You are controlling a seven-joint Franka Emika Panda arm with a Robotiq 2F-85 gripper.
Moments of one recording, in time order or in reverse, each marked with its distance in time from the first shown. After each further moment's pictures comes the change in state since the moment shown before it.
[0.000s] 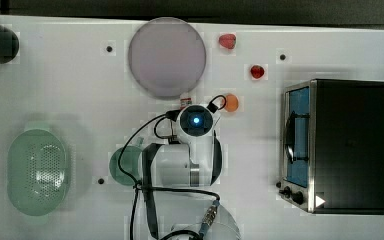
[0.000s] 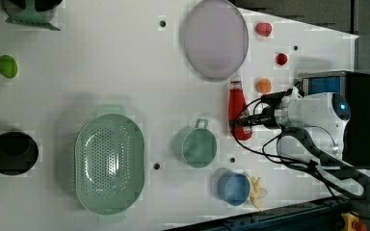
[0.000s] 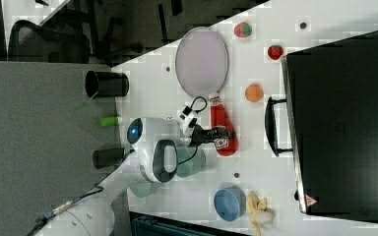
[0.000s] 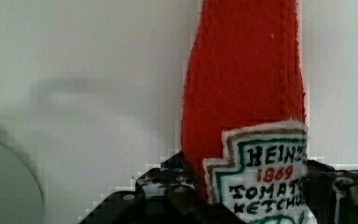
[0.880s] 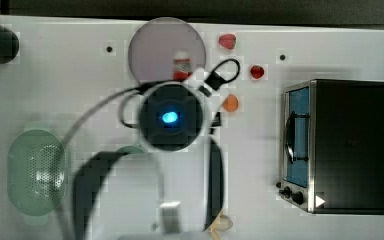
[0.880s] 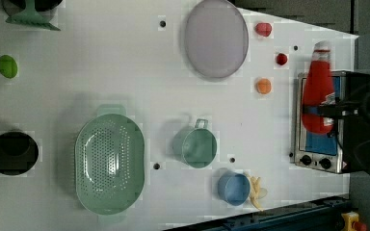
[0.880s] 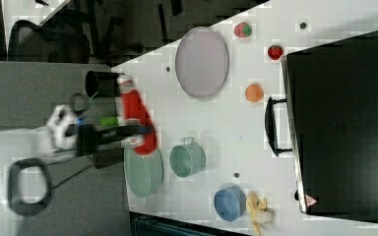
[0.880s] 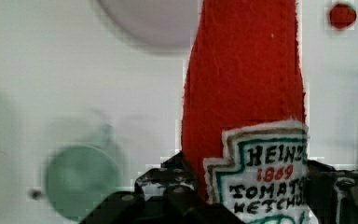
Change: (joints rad) arm -0.009 -0.544 0.090 0.256 0.033 -0.609 0.104
